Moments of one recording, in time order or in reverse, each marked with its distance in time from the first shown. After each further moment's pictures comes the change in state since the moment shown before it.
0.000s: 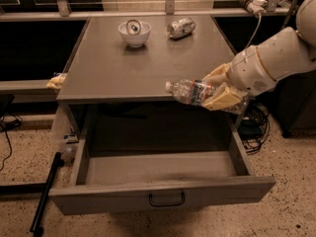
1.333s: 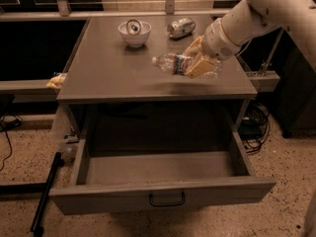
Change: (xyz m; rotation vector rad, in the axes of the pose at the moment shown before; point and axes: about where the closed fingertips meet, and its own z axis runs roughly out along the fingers) arm -0.012 -0.121 0.043 0.036 0.064 -0.088
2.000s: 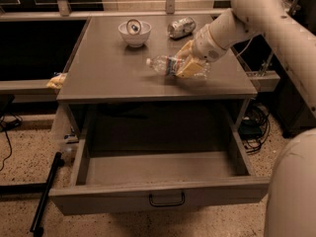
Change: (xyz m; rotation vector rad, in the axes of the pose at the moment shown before) arm 0.004 -0.027 0.048 -0.022 -0.039 0.004
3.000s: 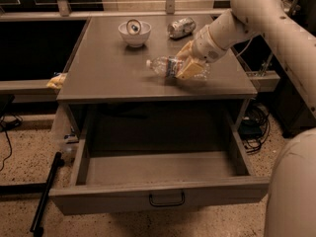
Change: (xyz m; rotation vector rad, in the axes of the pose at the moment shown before) arm 0.000 0.000 0.002 -0.001 -0.001 0.001
